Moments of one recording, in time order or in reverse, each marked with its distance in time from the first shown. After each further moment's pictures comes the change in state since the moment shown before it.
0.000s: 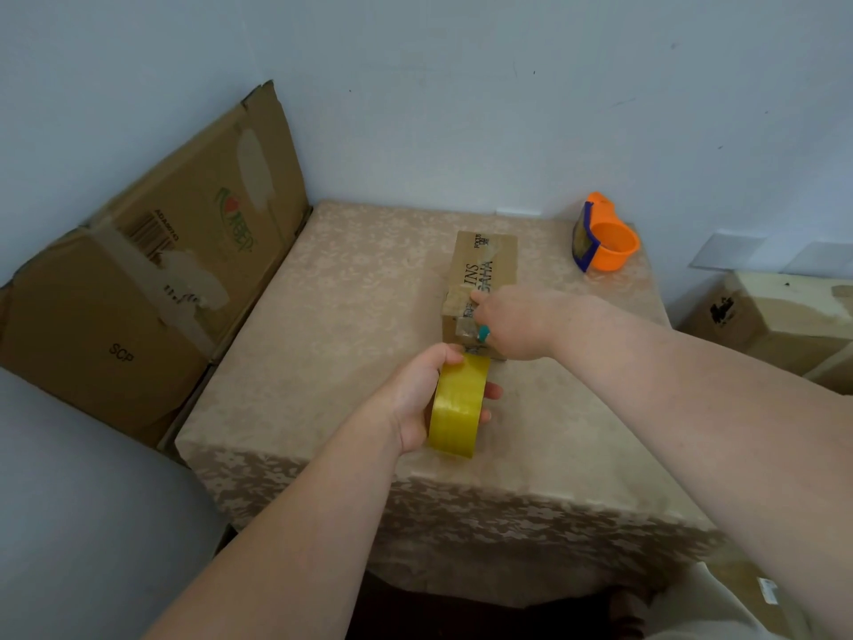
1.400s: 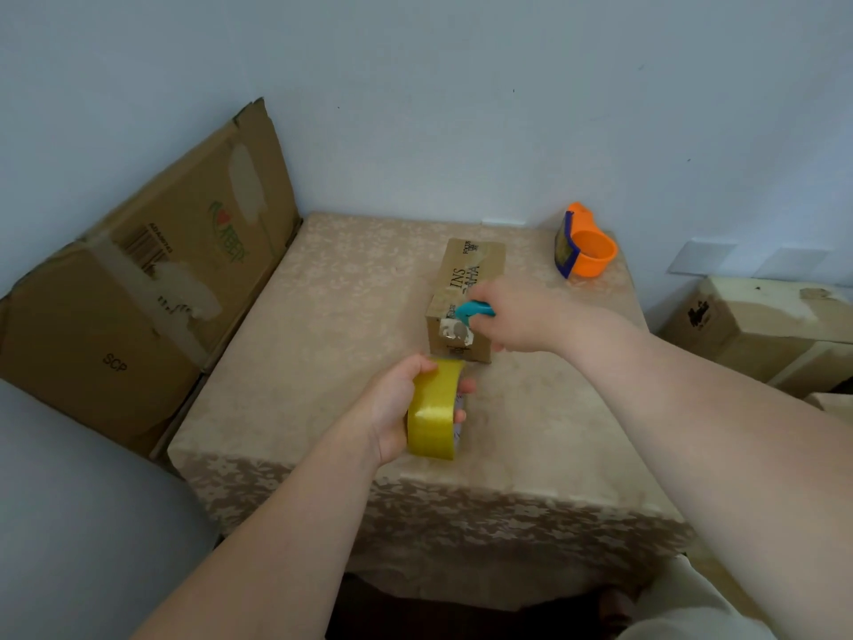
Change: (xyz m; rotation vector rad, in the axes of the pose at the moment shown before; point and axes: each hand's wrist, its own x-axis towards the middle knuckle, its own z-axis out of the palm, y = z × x) left_hand -0.021 0.001 0.004 -0.062 0.075 0.054; right_hand -0.022 0.011 0.000 0.753 0.204 0.130
